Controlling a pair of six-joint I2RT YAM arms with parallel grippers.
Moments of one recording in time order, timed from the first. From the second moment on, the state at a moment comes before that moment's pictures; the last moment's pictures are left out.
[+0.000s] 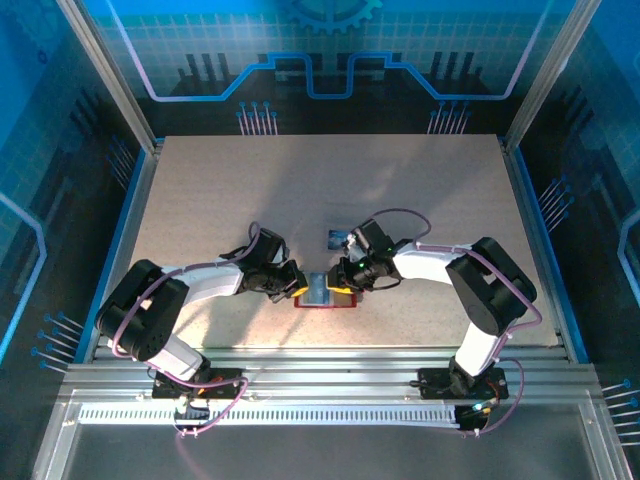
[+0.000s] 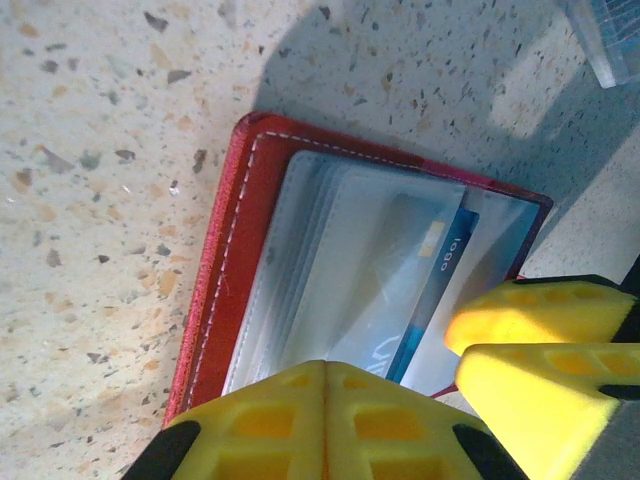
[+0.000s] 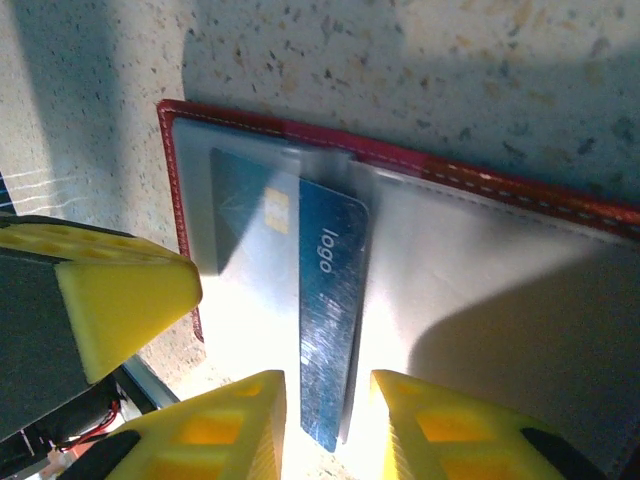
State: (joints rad) left arm -0.49 1.55 0.65 -0.12 0.49 -1.06; right arm 0.62 1.74 0.86 -0.19 -0.58 0.78
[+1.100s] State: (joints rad) left arm -0.51 1.59 0.69 -0.17 0.49 -1.03; right arm 0.60 1.77 0.80 -0.04 -0.66 0.83
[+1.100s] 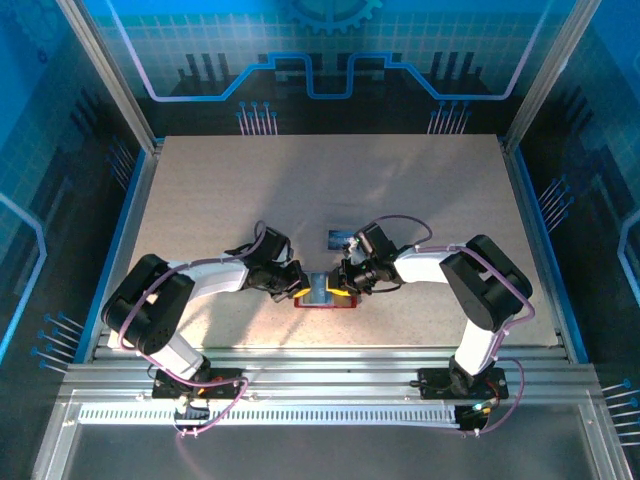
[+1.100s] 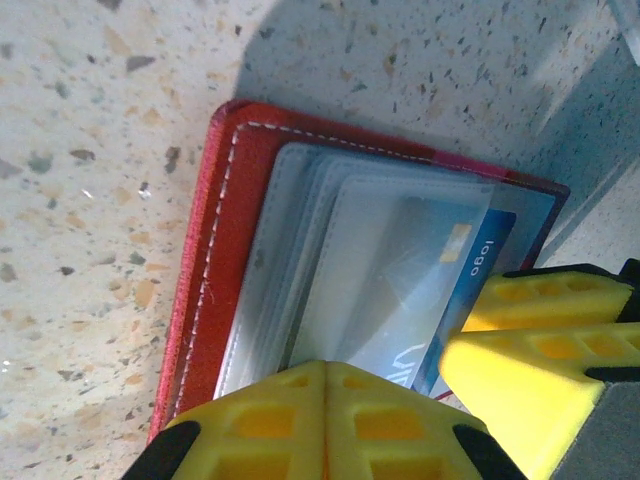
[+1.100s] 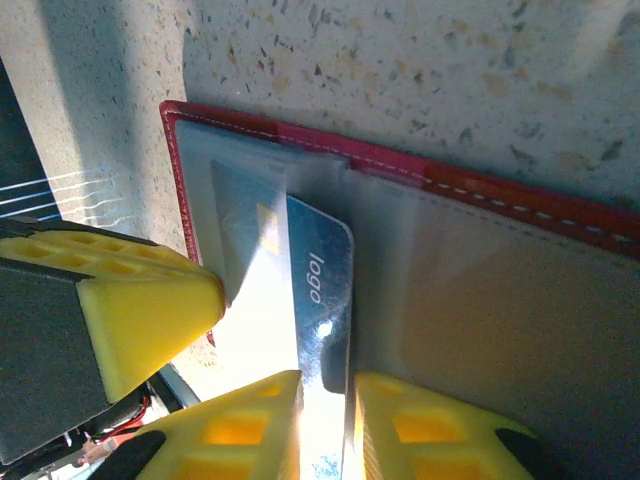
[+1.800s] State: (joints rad) left arm -0.51 1.59 0.69 -0.18 0.49 -1.01; right arm 0.57 1.77 0.78 -0.02 -0.66 0.83
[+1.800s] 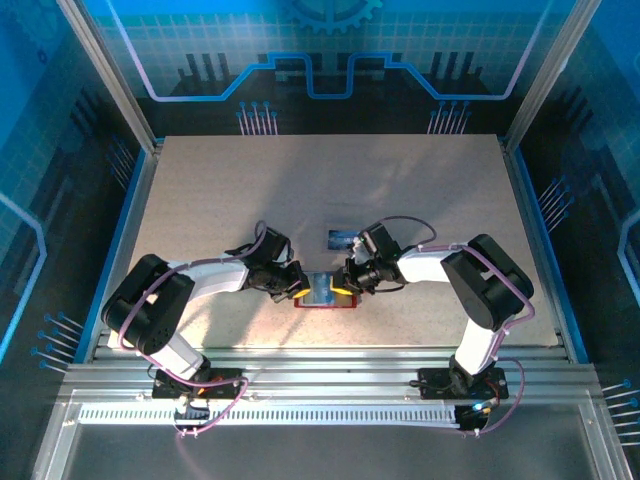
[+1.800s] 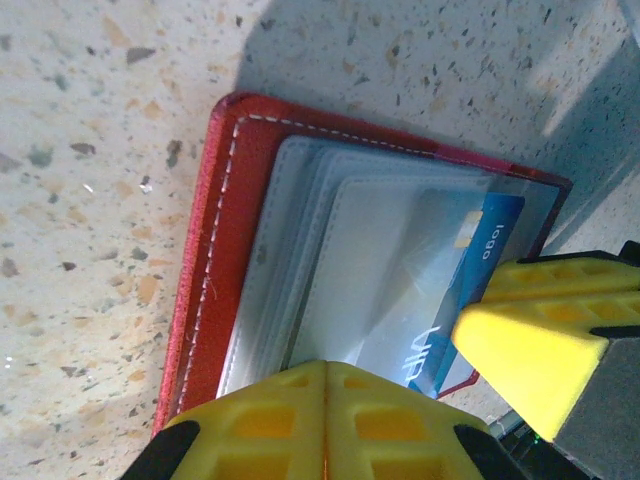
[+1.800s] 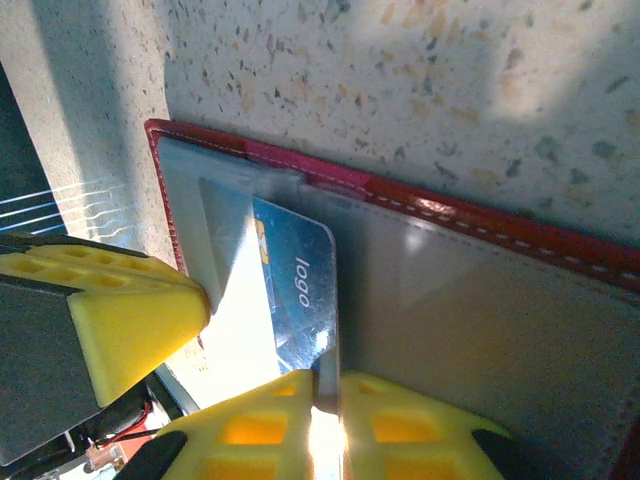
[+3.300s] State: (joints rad) left arm -0.49 1.59 0.70 -0.20 0.49 -1.00; right arm 0.52 1.66 0.76 -0.18 -0.62 0.74
